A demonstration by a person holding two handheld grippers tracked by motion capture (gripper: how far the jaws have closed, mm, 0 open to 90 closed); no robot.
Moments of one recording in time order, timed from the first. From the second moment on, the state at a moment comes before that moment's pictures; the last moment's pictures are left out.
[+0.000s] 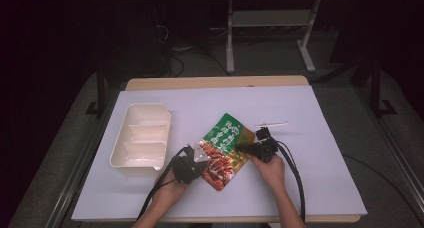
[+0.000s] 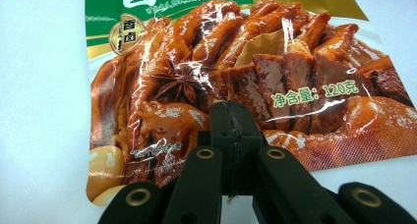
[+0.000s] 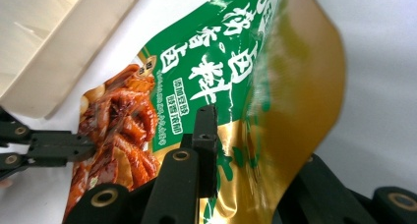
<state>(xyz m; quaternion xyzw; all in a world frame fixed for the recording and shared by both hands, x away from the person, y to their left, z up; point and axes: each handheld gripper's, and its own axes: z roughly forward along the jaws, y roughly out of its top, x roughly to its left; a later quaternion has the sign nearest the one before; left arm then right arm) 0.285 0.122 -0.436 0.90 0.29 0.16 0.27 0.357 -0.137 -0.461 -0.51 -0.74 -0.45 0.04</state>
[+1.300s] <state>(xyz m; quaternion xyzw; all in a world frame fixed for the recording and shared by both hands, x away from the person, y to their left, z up) 0.251 0.145 -0.412 0.88 0.25 0.15 0.36 0.330 -0.136 -0.374 -0.38 -0.76 -0.53 -0.03</state>
